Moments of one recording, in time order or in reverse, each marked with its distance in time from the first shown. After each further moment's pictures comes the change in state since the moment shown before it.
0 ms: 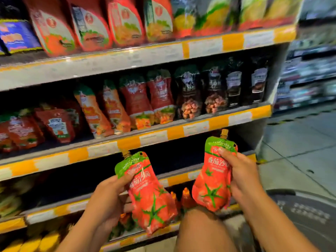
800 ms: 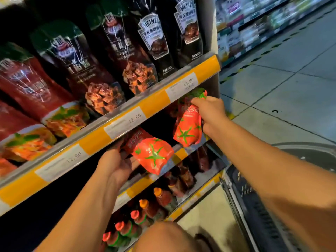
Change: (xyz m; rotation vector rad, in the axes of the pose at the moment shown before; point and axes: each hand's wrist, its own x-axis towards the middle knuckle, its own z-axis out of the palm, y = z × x) left_hand 0.182 -0.037 0.192 -0.075 -0.089 -0.240; right_hand 0.198 -0.025 -0.075 -0.136 0.372 -0.051
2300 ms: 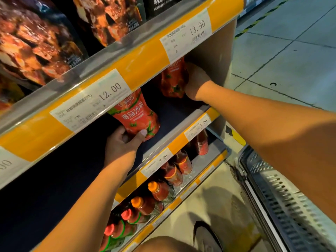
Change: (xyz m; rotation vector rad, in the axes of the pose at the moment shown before) left_hand 0.126 -0.072 -0.029 0.608 -0.229 0.578; right_hand 0.135 0.070 0.026 -1.276 -0.317 -0.513
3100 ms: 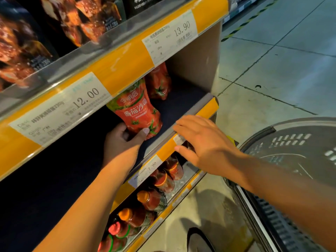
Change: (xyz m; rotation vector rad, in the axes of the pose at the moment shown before) left_hand 0.016 0.008 0.037 0.064 -0.055 0.041; right_hand -0.190 0.003 0.004 -0.244 -0.038 -0.293
